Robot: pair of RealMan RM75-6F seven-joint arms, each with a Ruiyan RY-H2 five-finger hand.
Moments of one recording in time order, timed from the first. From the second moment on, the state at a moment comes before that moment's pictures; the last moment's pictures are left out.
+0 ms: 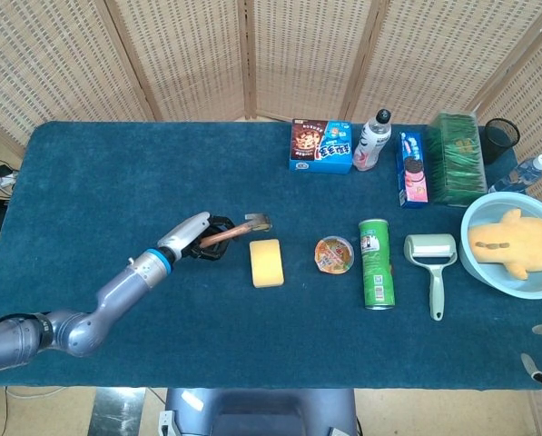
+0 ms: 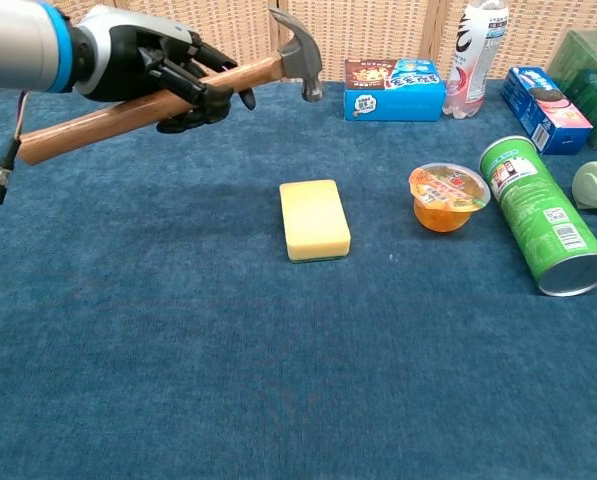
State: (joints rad) left arm -1.03 -1.24 -0.19 -1.70 0.79 0.64 -0.39; right arm -0.13 -1.20 0.08 -1.40 -1.44 1.61 0.18
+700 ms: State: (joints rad) left arm -1.13 -1.38 -0.15 -1.50 0.80 0.40 -0.30; right arm -0.16 -1.21 0.08 -1.37 -1.41 1.62 0.22
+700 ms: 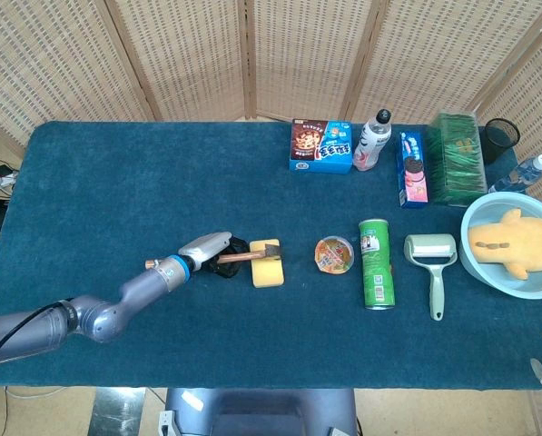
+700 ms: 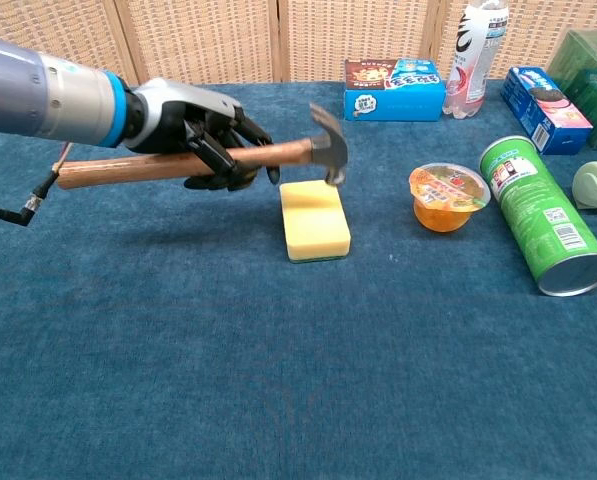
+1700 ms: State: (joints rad) left arm -1.00 -1.22 -0.25 -1.64 0.75 0.34 -0.41; right arm -0.16 -1.22 0.09 -1.38 -1.44 1.63 0.20
